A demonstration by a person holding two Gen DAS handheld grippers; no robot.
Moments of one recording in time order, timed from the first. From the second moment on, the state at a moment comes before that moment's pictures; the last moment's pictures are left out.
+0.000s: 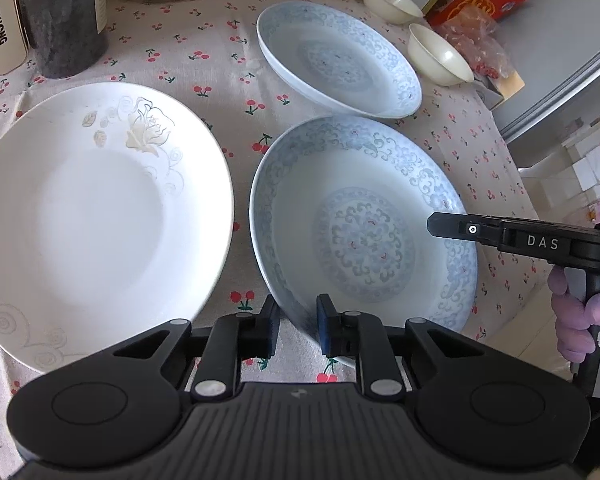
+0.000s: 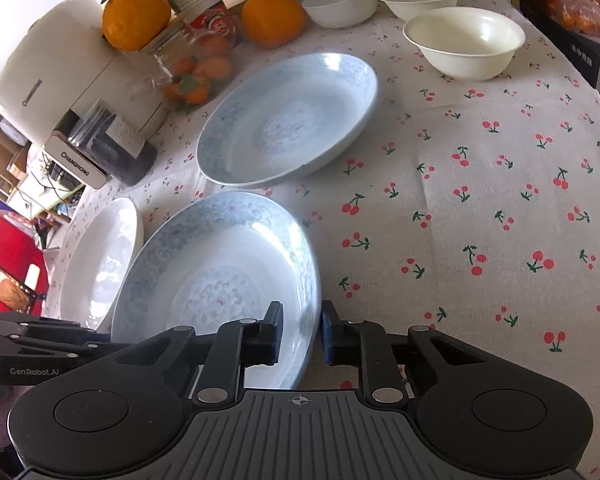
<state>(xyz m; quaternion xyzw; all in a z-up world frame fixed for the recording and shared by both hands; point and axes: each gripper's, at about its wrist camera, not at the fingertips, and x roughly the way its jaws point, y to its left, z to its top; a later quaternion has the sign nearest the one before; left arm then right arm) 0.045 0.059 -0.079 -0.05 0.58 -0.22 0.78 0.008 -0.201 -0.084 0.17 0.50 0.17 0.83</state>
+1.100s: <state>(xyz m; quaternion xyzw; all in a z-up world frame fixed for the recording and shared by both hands) 0.052 0.071 -0.046 -0.09 0.54 -0.23 0.81 0.017 -0.208 -0.035 0.19 0.44 0.19 0.86</state>
